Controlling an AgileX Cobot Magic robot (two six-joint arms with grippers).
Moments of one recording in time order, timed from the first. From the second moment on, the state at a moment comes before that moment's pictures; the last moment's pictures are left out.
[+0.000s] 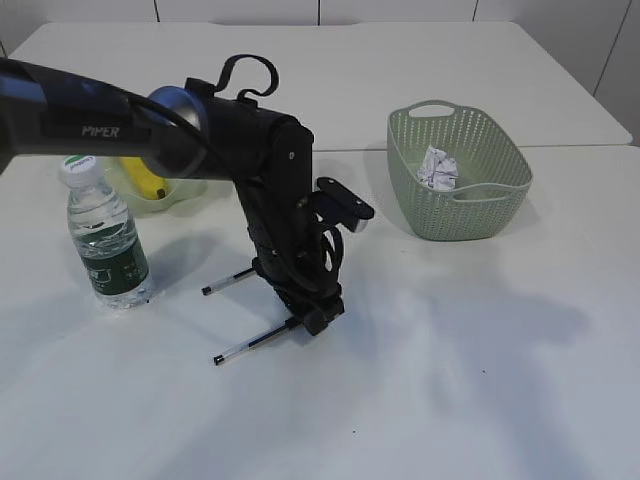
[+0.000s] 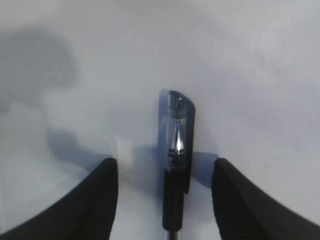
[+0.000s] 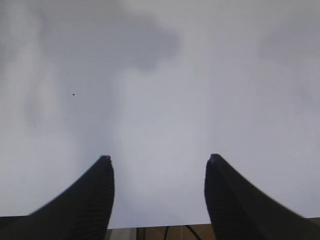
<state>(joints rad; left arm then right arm) -0.63 2.30 -1.68 -0.10 0.87 0.30 0.12 1.34 -1.17 -0.08 1.23 0.13</state>
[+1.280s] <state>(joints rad) -0.63 2.22 -1.74 -0.08 0.95 0.30 0.12 1.34 -1.17 -0.08 1.23 0.13</state>
